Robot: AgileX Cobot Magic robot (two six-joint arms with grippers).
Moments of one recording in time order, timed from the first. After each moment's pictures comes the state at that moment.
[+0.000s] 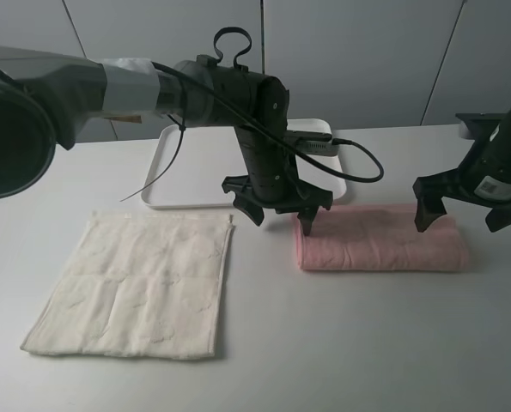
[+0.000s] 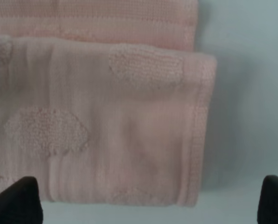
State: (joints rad) left arm -0.75 2.41 -1.90 -0.09 0.94 -0.31; right arm 0.07 1.70 -0.89 -0.01 0.74 0.13
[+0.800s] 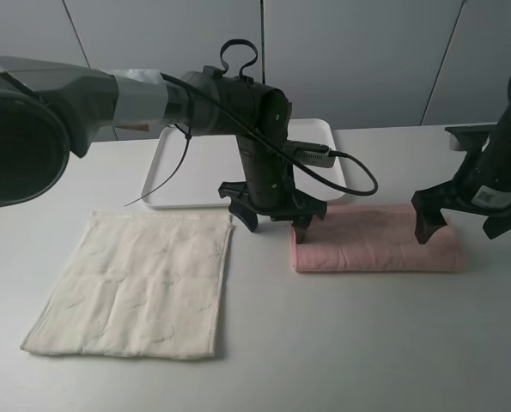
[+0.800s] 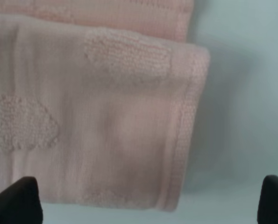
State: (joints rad) left arm -0.75 2.44 -1.91 -0.04 0.98 -0.33; right arm 0.07 1.76 -0.90 -0.03 0.75 0.07
